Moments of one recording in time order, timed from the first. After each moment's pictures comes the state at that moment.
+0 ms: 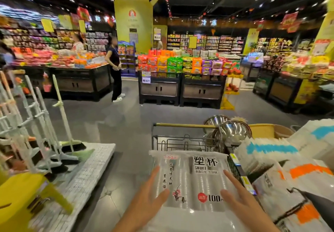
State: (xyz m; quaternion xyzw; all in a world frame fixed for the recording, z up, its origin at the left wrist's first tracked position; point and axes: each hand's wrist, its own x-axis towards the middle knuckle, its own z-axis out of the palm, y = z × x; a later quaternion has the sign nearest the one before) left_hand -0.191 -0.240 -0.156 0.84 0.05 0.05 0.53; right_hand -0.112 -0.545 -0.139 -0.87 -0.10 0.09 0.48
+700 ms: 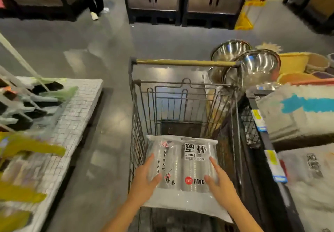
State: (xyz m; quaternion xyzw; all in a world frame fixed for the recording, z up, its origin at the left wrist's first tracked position) left_hand -0.012 -0.243 -0.397 0.82 0.21 -0.12 0.51; right_hand 0.062 -0.519 -0.396 -0.86 0.02 0.26 0.44
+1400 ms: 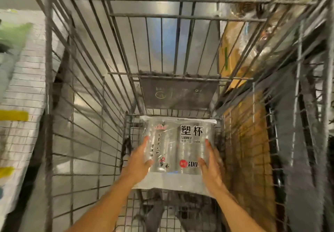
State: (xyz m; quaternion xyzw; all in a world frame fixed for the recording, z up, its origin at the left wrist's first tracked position) left_hand 0.076 -0.257 -0.651 0.82 0.28 -0.29 0.41; right_hand 0.119 -0.511 -0.680 -0.89 0.06 0.25 0.37
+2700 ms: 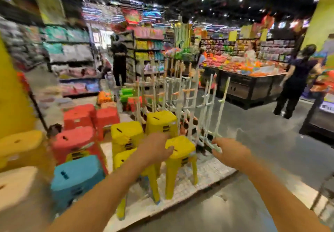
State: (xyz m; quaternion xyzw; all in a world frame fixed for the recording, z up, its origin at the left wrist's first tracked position) left_hand -0.458 -0.029 -0.021 0.87 0.47 0.11 0.06; right_hand -0.211 -0.106 -0.019 -0.78 -0.63 0.06 0.04
